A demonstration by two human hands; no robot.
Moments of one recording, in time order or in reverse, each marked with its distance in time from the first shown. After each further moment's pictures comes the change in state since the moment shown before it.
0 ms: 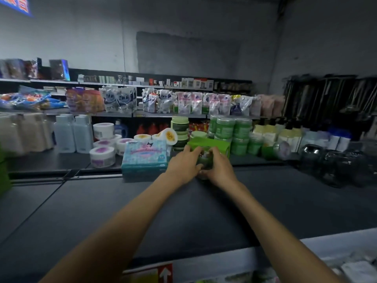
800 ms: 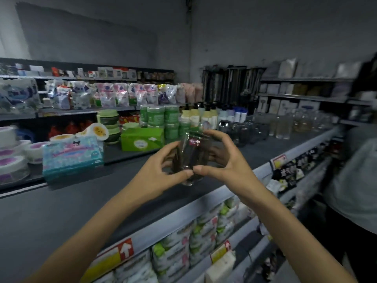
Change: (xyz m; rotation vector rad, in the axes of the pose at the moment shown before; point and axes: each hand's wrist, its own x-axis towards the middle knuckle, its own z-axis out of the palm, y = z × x) left_hand -0.130 0.088 -0.059 -1.127 -0.168 0.352; right_hand -0.224 -0.029 -0.153 0.536 0.192 -0.016
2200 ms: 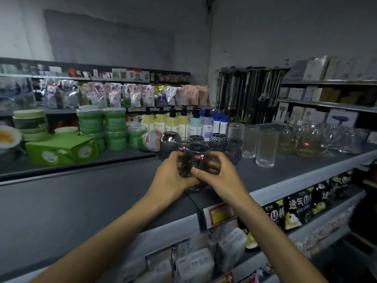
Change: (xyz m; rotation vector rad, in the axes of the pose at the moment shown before) left_hand 0.311 -0.079 0.318 0.254 0.287 -0.218; right_hand 0.162 0.264 -0.314 -0.052 0.042 0.152
